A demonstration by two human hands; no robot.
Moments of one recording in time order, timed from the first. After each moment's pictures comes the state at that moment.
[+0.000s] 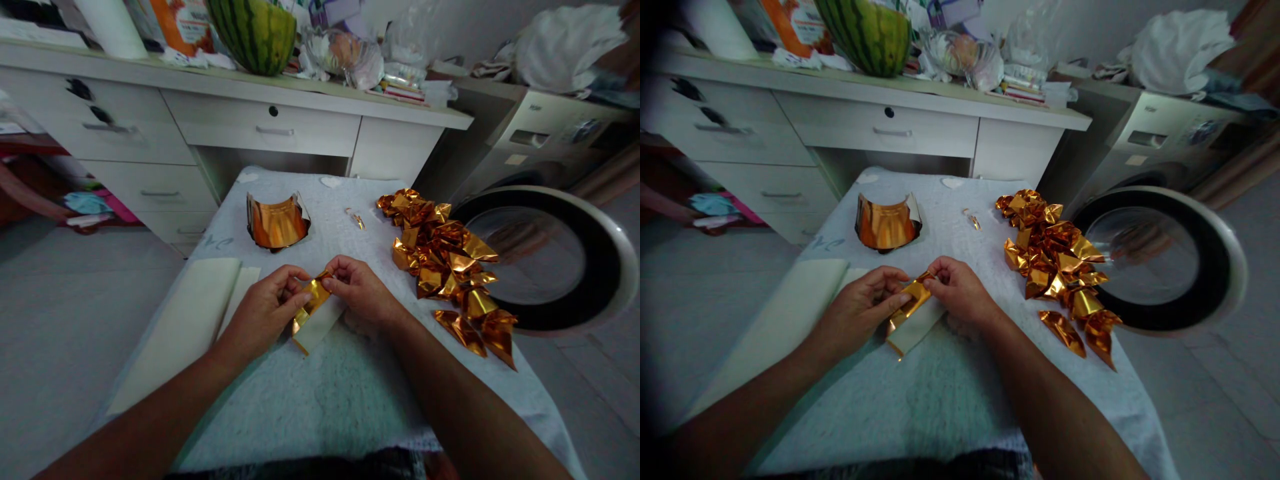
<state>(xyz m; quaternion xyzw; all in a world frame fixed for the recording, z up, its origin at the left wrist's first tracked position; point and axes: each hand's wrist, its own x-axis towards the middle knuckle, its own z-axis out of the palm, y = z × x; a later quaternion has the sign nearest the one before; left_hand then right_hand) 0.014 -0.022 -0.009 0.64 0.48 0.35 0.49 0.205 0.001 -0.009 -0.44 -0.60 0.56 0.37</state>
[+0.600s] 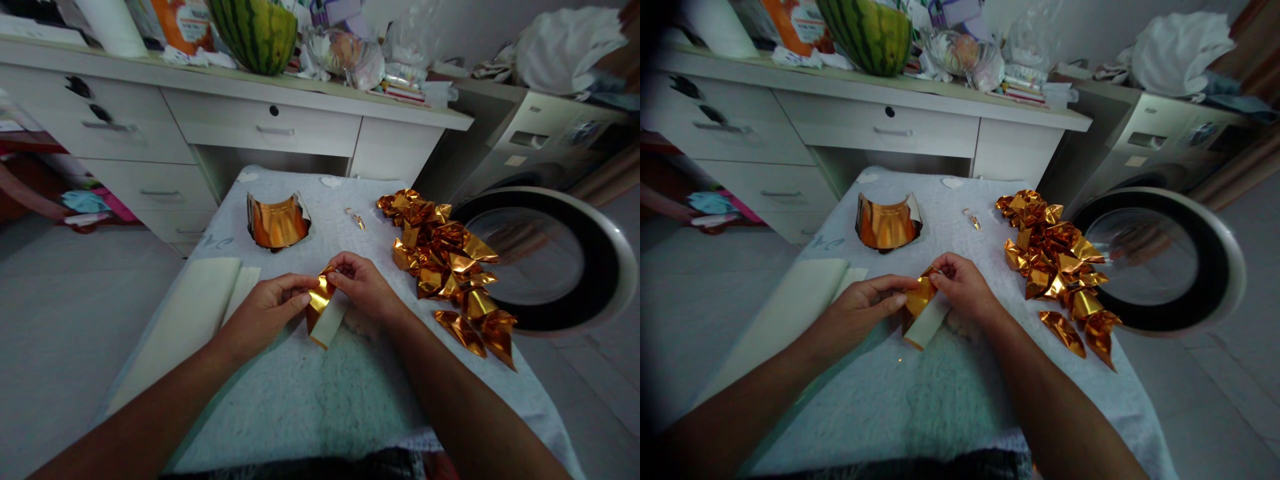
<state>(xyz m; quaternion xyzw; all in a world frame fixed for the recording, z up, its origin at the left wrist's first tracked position) 0.011 -0.020 -0.008 0.61 0.43 0.33 0.58 0.210 0.007 -0.016 -0.44 -0.61 0.53 0.40</state>
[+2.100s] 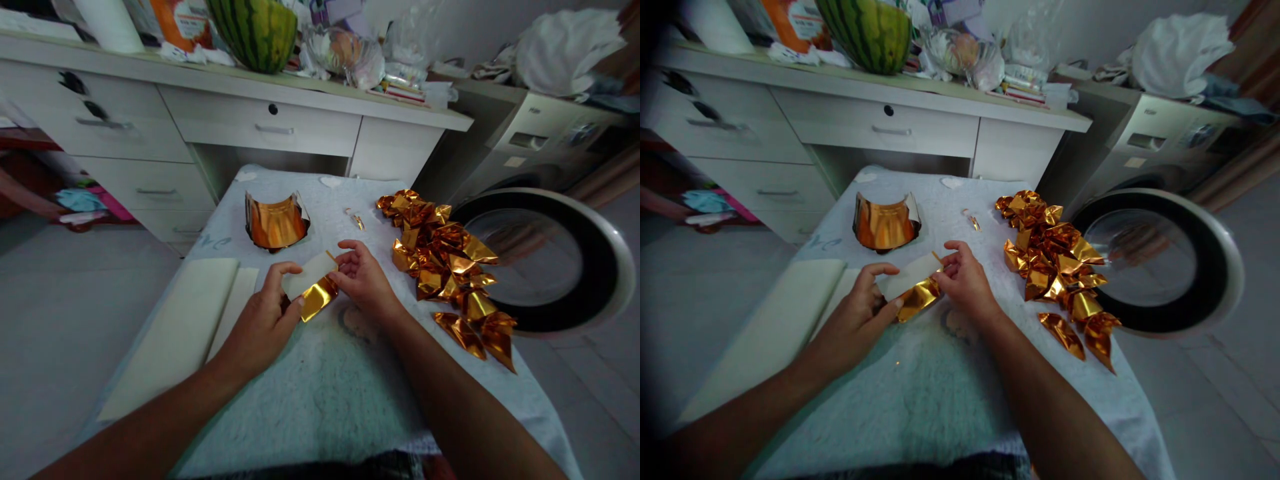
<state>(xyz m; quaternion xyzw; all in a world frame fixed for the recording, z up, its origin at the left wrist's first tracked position) 0.013 -0.036 -0.009 0.68 0.52 0.33 0.40 0.211 0.012 -0.023 -0.50 -0.58 0.46 0.46</state>
